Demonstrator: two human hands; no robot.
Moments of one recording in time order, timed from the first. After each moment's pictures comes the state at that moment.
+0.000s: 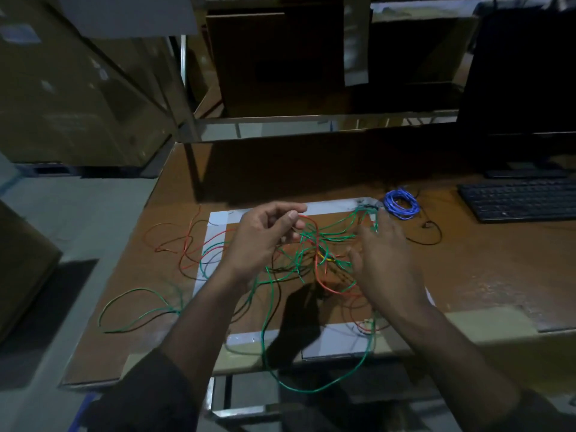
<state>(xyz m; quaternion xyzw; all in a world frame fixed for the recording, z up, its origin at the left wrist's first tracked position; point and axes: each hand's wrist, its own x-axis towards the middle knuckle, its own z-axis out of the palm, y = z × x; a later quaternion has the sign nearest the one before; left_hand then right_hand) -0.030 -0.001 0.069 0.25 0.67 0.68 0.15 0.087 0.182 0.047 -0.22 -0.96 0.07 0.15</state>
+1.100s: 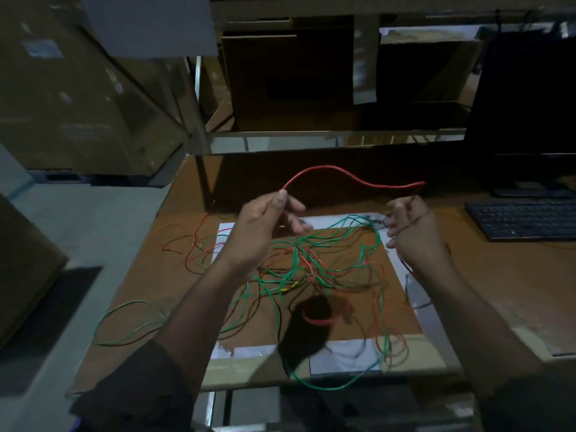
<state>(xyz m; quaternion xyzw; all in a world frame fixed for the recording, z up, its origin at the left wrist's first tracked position) -0.048 -0.009 0.099 0.28 0.64 0.70 0.12 0.042 0.234 0.071 -0.25 -0.78 0.50 0.29</state>
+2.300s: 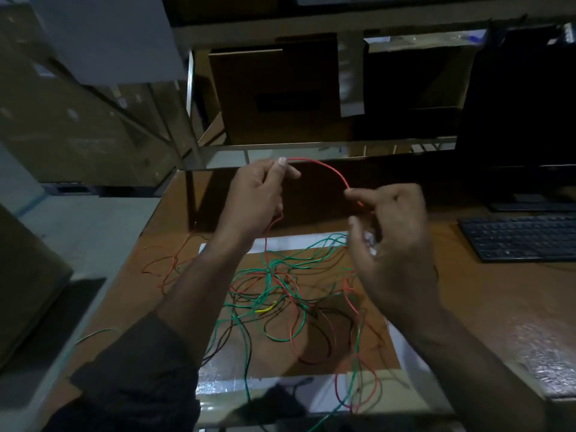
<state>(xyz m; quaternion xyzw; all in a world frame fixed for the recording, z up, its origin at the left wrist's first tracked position) -0.066 0.071 0.169 0.26 0.77 0.58 -0.02 0.076 0.219 0.137 0.01 -0.85 0.25 0.47</state>
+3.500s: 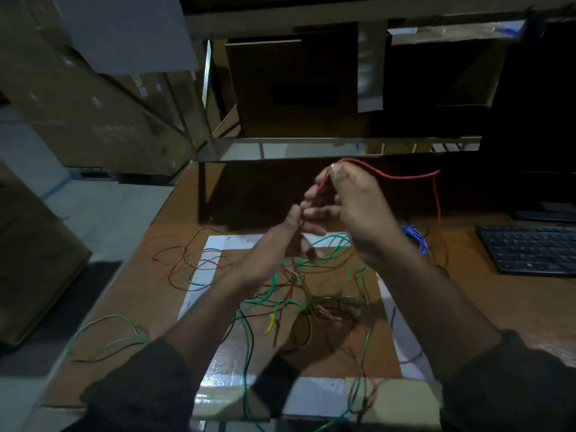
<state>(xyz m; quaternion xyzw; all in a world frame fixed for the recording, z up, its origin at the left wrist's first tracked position) -0.053 0.072 0.096 0.25 0.71 0.61 0.23 0.002 0.217 0.165 -0.03 -0.66 0.74 0.16</state>
